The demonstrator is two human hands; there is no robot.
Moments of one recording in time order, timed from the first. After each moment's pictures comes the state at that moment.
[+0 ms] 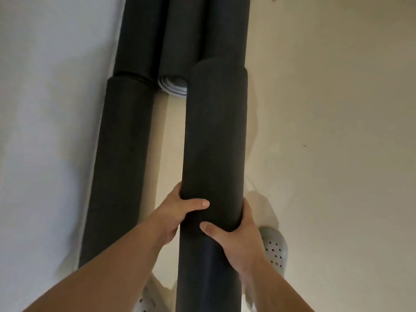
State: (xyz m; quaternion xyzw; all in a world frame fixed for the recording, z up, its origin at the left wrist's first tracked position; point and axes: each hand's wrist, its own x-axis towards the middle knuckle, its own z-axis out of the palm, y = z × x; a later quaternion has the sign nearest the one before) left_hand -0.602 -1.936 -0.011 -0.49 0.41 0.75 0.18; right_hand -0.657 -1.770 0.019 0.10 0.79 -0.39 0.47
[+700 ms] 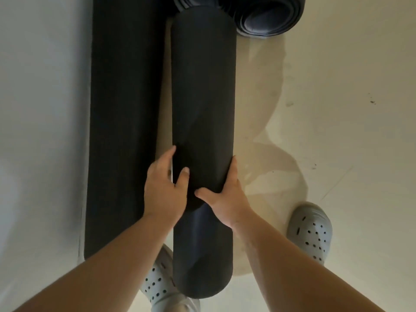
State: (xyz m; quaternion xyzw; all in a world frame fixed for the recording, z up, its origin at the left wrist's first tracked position) left_hand -0.518 -1.958 -0.117 -0.54 0.70 0.46 0.07; right_hand -0.604 -1.839 -0.132 0.01 0.79 -0.26 0.56
